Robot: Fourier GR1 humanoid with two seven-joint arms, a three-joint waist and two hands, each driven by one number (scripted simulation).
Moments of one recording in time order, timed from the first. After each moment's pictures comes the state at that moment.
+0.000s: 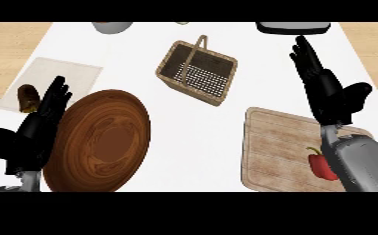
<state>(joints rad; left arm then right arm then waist) 0.00 0.45 -0.14 -1.68 0.19 0.27 0.13 -0.33 -0.42 0.22 -1.50 -0.24 -0.25 0.07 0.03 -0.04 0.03</state>
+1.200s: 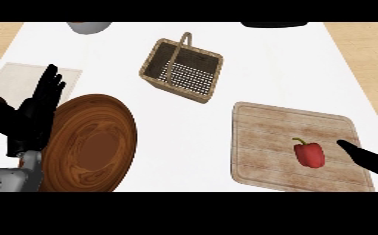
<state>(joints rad) -0.10 0.43 -0.06 -1.55 0.19 0.28 0.15 0.19 -0.68 0.04 -1.79 0.37 -0.60 0.12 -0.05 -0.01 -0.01</state>
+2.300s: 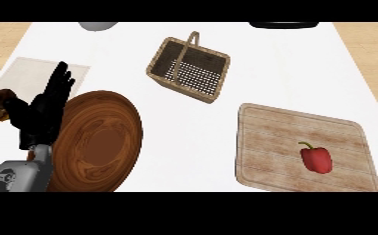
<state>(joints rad) -0.15 0.37 -0.04 -1.48 0.15 0.23 0.12 0.45 -0.78 0.00 -2.31 0.40 -0.08 0.68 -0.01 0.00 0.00</state>
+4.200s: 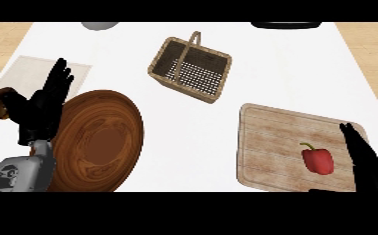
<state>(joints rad) -0.18 0.27 0.09 -1.48 0.04 0.12 0.15 0.33 -0.30 0.01 -1.80 0.81 -0.16 0.19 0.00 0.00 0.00</state>
